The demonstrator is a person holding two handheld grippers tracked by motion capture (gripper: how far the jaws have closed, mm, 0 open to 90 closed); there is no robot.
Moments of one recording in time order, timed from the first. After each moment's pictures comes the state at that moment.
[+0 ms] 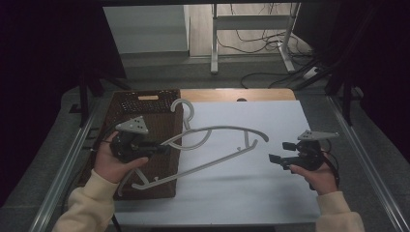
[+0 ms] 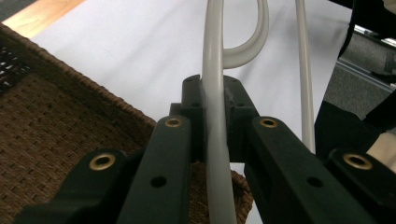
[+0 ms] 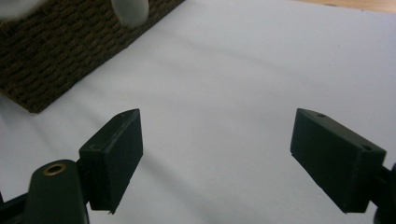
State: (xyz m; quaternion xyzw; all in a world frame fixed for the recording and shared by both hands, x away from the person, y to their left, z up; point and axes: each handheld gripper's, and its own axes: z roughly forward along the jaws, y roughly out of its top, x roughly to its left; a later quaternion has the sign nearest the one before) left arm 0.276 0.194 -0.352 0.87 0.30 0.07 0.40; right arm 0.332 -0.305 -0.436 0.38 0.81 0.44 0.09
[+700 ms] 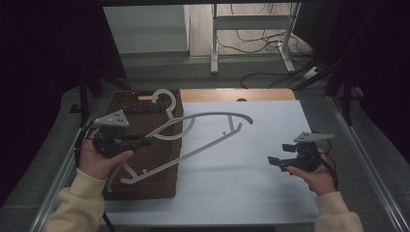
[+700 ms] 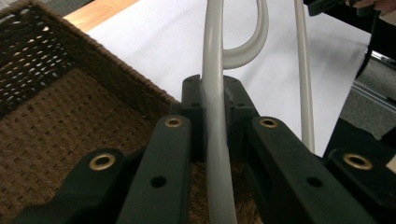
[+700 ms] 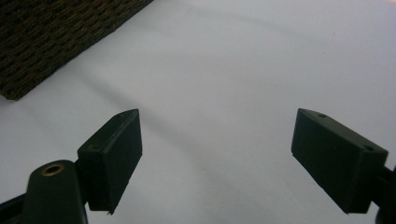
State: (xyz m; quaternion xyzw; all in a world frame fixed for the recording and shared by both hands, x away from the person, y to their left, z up) left arm 0.277 0.230 -0.347 0.84 0.33 0.10 0.41; right arm 0.333 -0.301 -0.444 0.39 0.82 0.41 0.11
